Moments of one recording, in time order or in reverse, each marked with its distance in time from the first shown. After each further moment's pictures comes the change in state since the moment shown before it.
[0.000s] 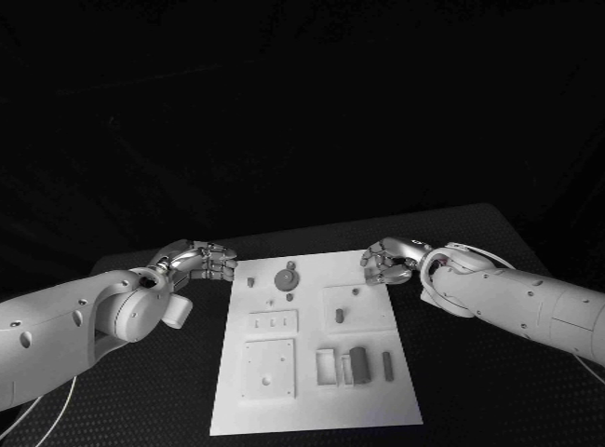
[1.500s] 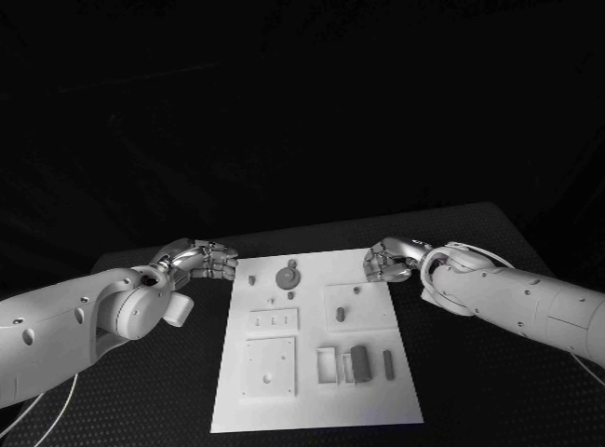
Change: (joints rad) left arm -0.001 0.000 0.000 -0.003 0.000 0.004 -0.006; left_hand -0.004 0.004 0.000 0.000 0.000 0.000 0.000 0.000 0.000 0.000 0.000 0.000 0.000 0.000 0.000 0.000 0.002 0.000 0.000 0.000 0.000 0.001; right arm -0.003 0.022 0.000 -0.039 0.004 0.017 -0.004; right_hand -0.007 0.070 -0.008 0.003 0.000 0.068 -0.035 0.035 0.026 0.022 -0.014 0.006 -0.011 0.014 -0.014 0.008 -0.001 0.000 0.011 -0.010 0.009 0.000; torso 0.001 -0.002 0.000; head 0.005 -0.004
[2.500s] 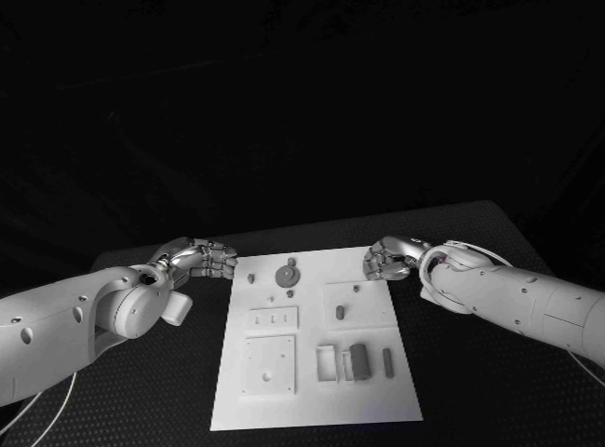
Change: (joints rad) left arm 0.000 -0.002 0.000 -0.001 -0.004 0.007 -0.003; left_hand 0.000 0.000 0.000 0.000 0.000 0.000 0.000 0.000 0.000 0.000 0.000 0.000 0.000 0.000 0.000 0.000 0.000 0.000 0.000 0.000 -0.004 0.000; right arm -0.003 0.009 0.001 -0.013 -0.004 0.003 0.002; right_hand 0.018 0.085 0.003 -0.014 -0.001 0.060 -0.038 0.033 0.012 0.016 -0.045 0.009 -0.004 0.006 -0.037 0.009 0.000 0.021 0.000 0.000 0.014 0.000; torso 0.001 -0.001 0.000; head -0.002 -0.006
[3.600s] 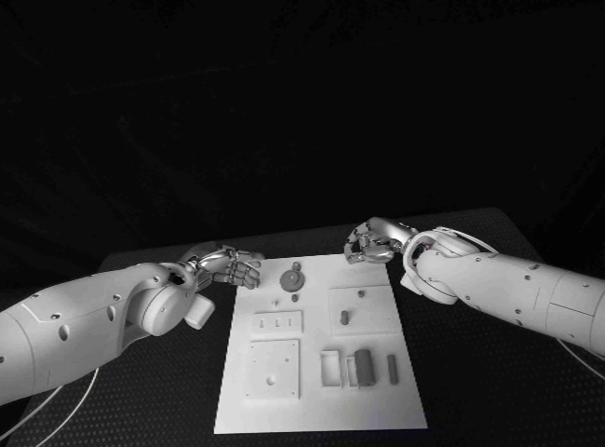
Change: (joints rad) left arm 0.010 0.074 0.003 -0.003 -0.116 -0.014 -0.106; left_hand -0.128 -0.046 -0.052 0.058 -0.008 0.046 -0.022 -0.014 -0.011 0.035 -0.017 -0.002 0.019 0.006 0.001 -0.023 0.028 0.013 -0.004 0.004 -0.013 0.017; right arm 0.084 -0.004 0.002 0.189 0.088 -0.050 -0.132; right_hand -0.005 -0.006 -0.006 -0.006 -0.003 0.018 -0.018 0.000 0.000 0.023 -0.023 0.004 0.001 0.039 -0.018 0.011 0.035 0.004 0.016 -0.013 0.006 0.000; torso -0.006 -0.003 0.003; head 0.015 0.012
